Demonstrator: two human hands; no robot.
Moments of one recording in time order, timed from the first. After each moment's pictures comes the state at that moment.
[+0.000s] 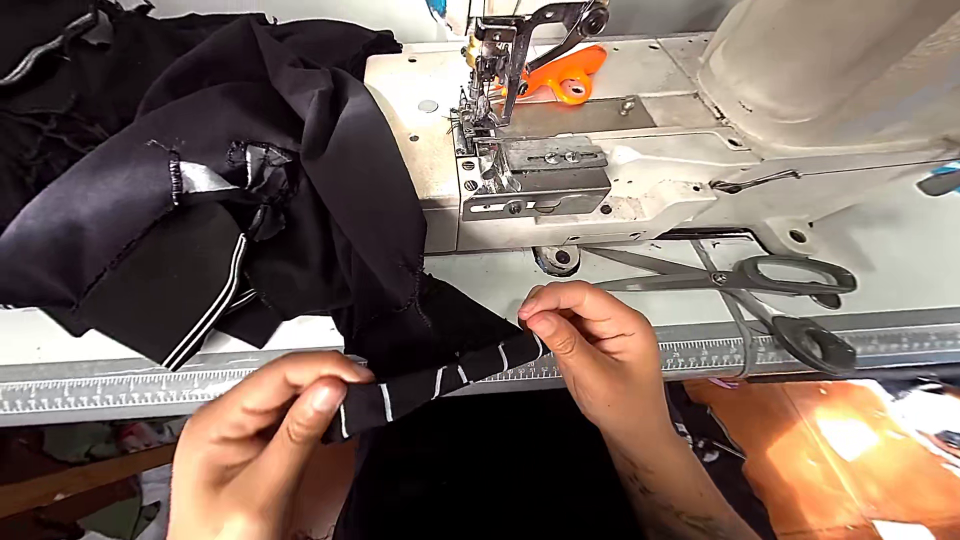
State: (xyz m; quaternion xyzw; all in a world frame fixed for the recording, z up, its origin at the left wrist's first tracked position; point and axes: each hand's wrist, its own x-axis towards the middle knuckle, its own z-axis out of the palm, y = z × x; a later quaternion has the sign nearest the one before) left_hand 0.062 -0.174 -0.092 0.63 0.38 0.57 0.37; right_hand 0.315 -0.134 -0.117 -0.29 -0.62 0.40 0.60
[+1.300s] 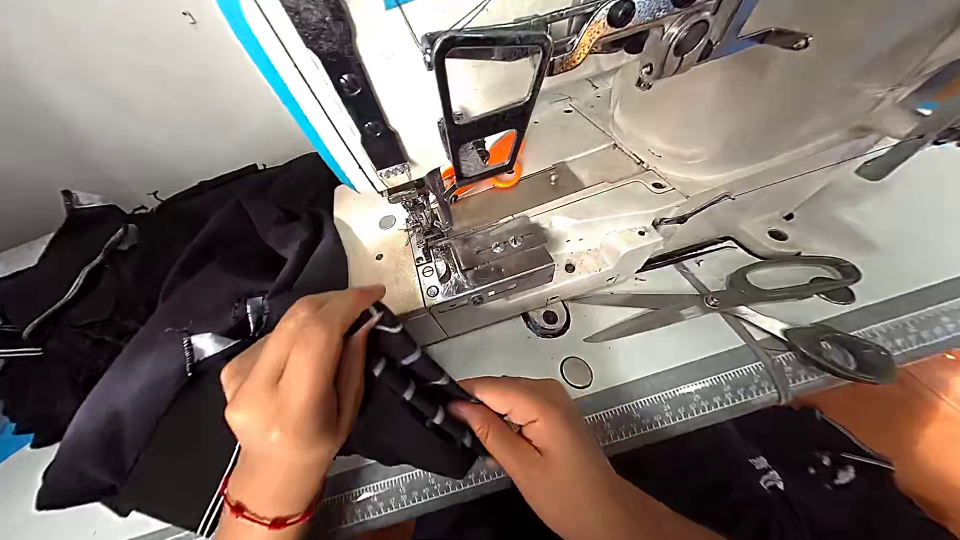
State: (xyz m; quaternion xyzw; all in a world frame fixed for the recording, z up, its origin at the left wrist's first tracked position) left_hand 0.088 -0.055 -0.035 0.82 0.32 0.44 -0.20; right_hand 0.272 -0.127 -0.110 -0.35 -0.63 0.35 0.60
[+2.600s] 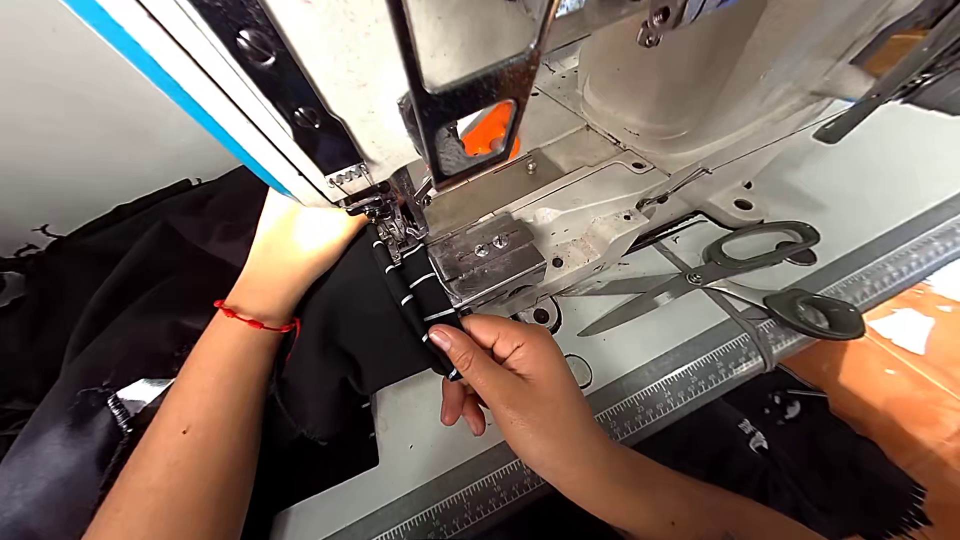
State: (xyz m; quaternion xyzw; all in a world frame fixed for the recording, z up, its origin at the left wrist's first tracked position) left_hand 0.123 0.065 -0.009 0.87 0.39 0.30 -0.03; right_hand 0.264 -0.094 -0.082 -0.40 -0.46 0.50 0.62
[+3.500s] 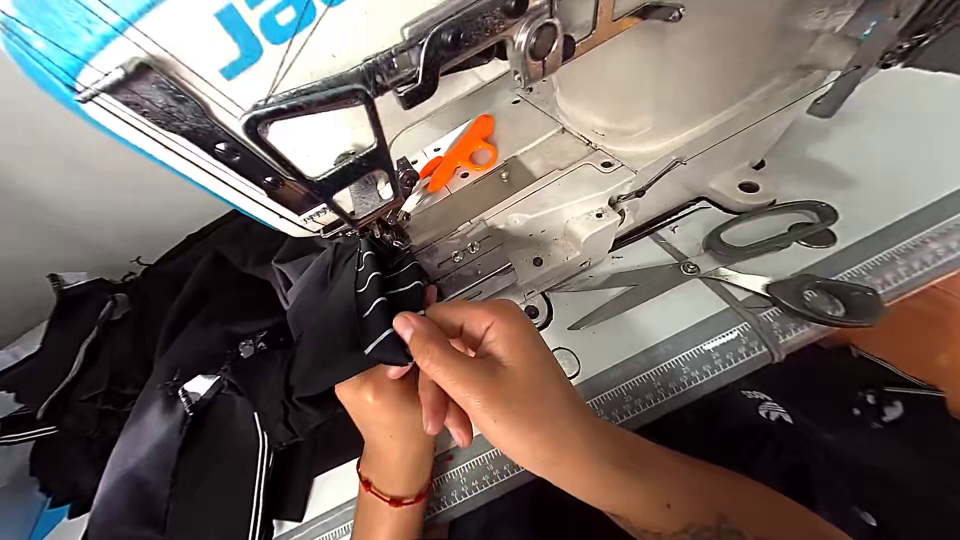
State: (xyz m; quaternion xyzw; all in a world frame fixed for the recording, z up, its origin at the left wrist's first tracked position) left_hand 0.164 -0.060 -0.081 0.72 0.38 0.58 -0.03; right_hand 0.278 -0.100 -0.038 -0.34 -0.47 0.55 0.60
